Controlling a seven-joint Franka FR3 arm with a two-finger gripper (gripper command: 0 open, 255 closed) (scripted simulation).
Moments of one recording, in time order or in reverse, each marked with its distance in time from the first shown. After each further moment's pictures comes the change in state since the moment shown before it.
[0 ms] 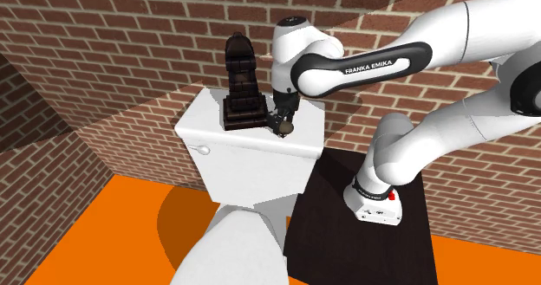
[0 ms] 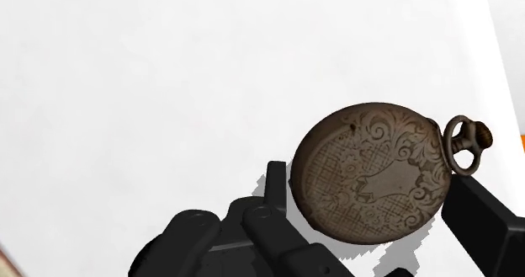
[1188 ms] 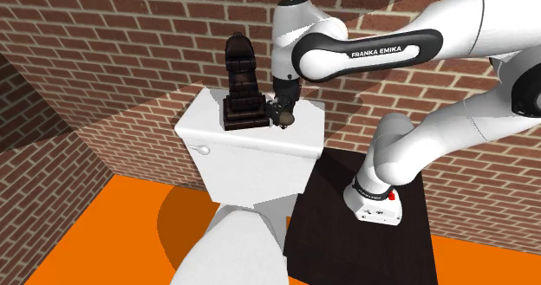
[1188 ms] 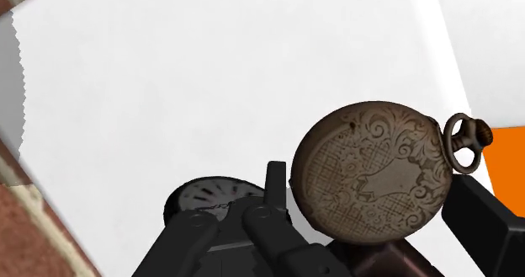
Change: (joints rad) arm -0.001 -0.011 -0.003 0.099 -0.003 -0.109 0.002
